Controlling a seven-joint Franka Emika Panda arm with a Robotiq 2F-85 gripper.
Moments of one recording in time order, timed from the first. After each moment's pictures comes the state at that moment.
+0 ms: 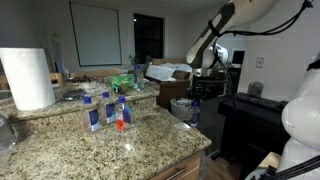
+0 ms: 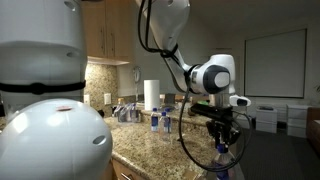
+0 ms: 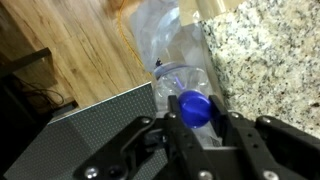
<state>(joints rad) -0.16 -0.04 -0.16 -2.46 0.05 2.49 0.10</state>
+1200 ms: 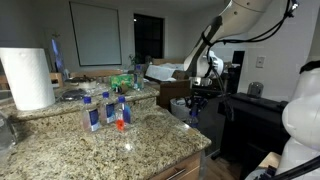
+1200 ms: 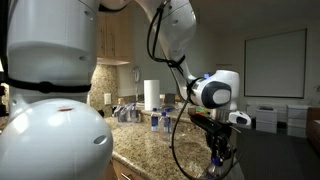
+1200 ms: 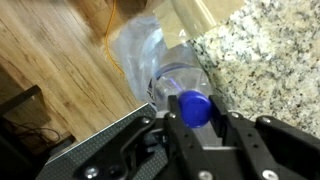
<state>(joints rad) -0.16 0.08 -0.16 -2.45 0.22 2.52 0.10</state>
